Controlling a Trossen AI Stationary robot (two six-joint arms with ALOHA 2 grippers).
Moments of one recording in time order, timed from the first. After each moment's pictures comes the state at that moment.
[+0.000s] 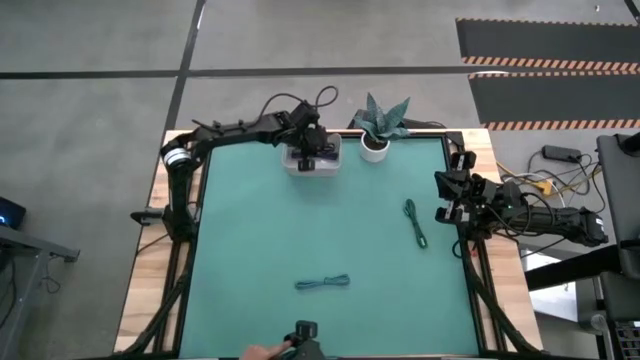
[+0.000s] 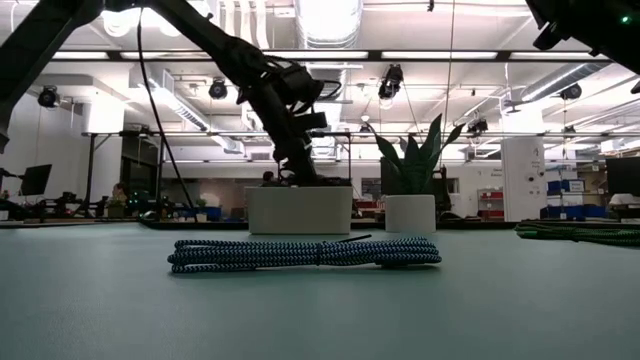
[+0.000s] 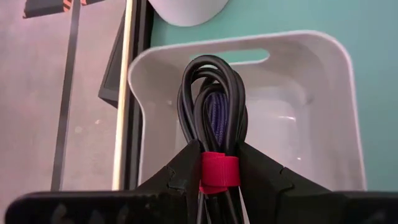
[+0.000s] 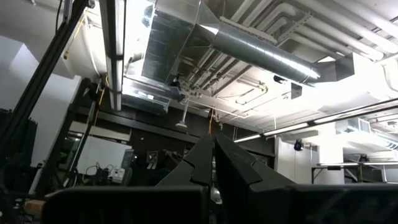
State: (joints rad) left arm 0.58 1.93 1.49 -0.45 0.08 0.64; right arm -0.24 0.36 0.03 1.02 -0.08 -0.22
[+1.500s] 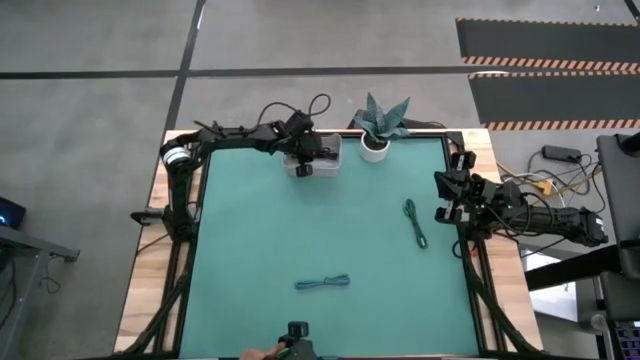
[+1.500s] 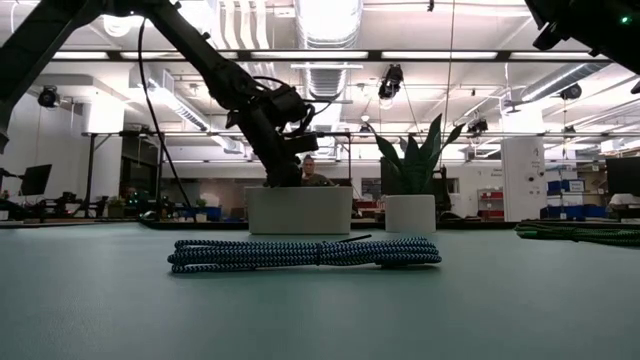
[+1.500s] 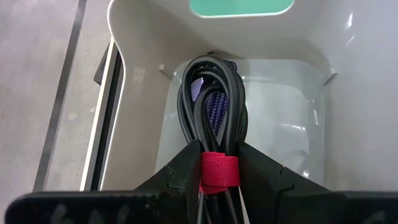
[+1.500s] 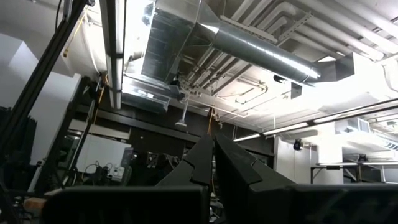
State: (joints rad) left arm 0.60 1.93 1.30 -0.24 0.07 0.56; right arm -0.24 0.36 0.03 1.02 -0.08 -0.23
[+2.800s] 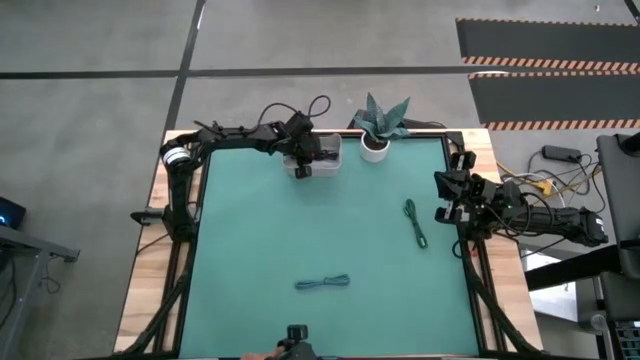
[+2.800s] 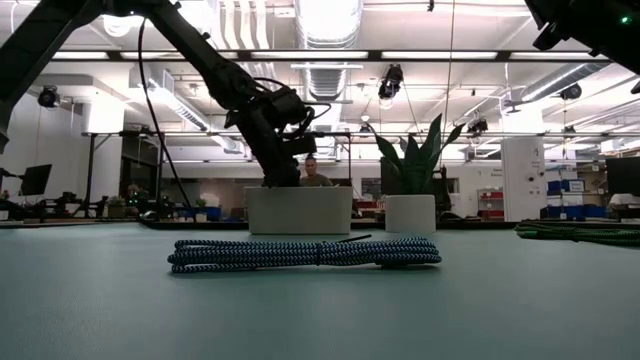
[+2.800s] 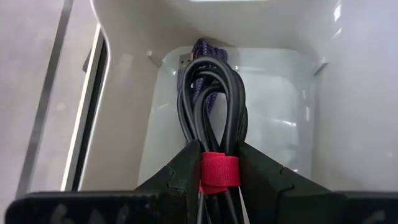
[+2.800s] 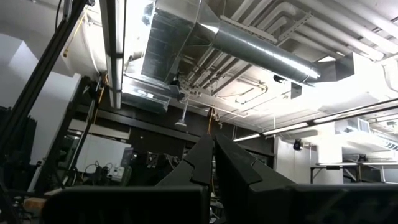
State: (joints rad) left arm 0.60 1.93 1.30 -0.28 0.08 0.53; right arm -0.24 0.36 0.03 1.02 -0.08 -0.23
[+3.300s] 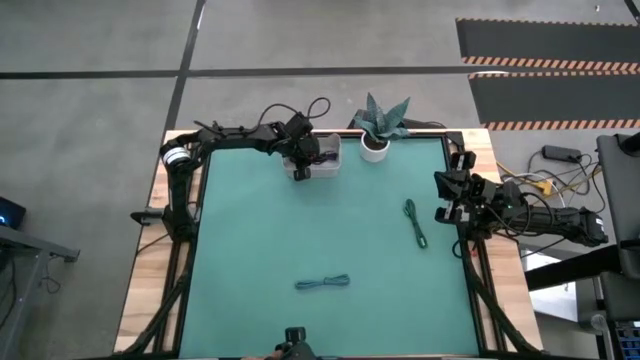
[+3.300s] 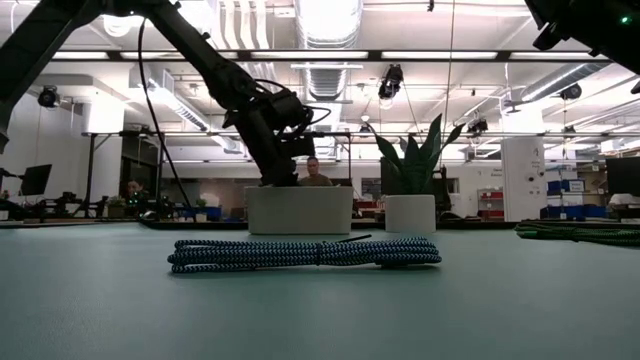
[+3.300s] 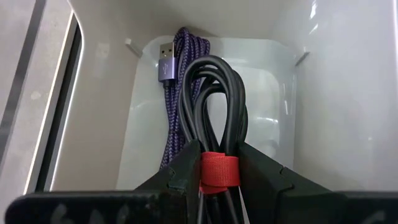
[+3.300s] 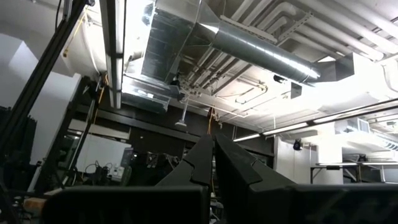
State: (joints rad) left arm 0.60 1.93 1.30 -0.33 0.13 0.48; right arm -0.24 0.36 0.03 1.02 -0.08 -0.23
